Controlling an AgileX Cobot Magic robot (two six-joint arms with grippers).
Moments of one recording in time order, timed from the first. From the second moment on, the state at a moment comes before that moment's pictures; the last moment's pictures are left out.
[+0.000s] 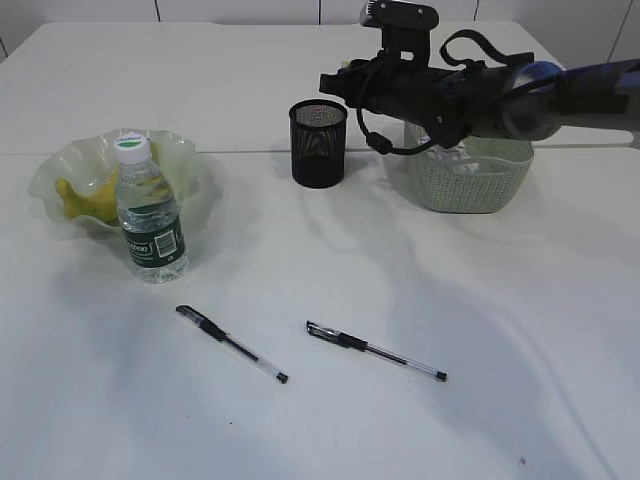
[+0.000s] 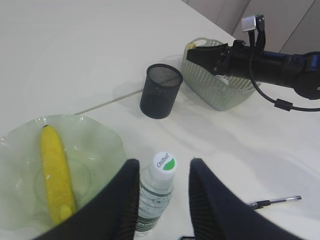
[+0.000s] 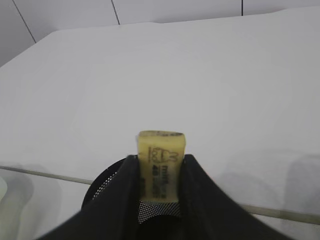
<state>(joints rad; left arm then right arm) 0.47 1.44 -1.22 -1.21 1.14 1.29 0.30 2.35 -1.85 -0.21 -0.14 0.37</state>
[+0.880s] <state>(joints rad) 0.47 1.44 -1.22 -1.21 1.13 1.29 0.32 2.42 -1.86 -0.21 -0.22 0.52</state>
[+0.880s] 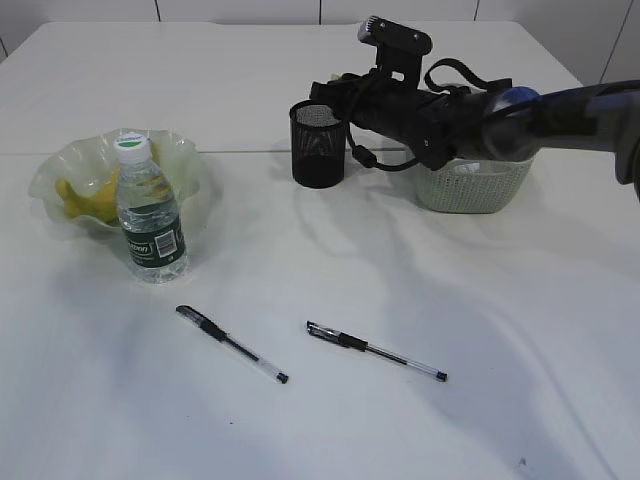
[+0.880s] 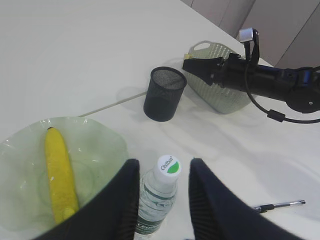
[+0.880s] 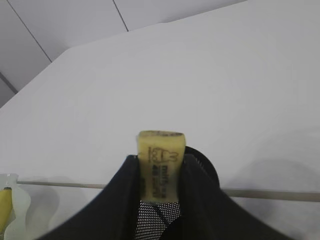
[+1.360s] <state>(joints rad) 0.47 1.44 -1.22 -1.21 1.13 1.29 0.33 2.46 -1.90 -0.21 -0.23 0.52</state>
